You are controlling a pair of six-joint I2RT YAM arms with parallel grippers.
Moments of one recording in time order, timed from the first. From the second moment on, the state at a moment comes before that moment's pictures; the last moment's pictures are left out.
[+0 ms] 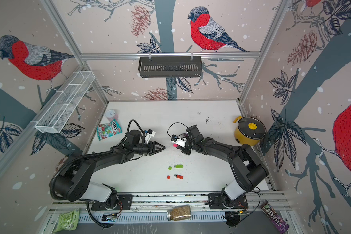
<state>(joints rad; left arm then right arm) -0.43 1.46 0.55 0.26 0.83 -0.78 0.61 1.58 0.81 -0.10 -0.39 -0.66</state>
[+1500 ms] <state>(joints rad) -0.42 1.45 0.52 0.26 0.80 -0.79 0.64 1.60 0.85 -0.22 -0.19 -0.64</state>
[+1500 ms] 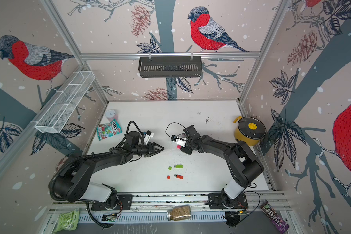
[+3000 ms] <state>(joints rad) -0.33 1.26 0.40 0.24 0.74 -0.80 1.00 1.63 0.81 -0.20 -0.21 -0.63</state>
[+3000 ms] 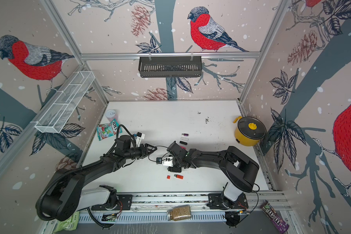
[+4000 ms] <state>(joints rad) -0.32 1.28 0.39 0.24 0.74 -0.80 0.93 1.66 0.85 -0.31 -0.28 -0.77</state>
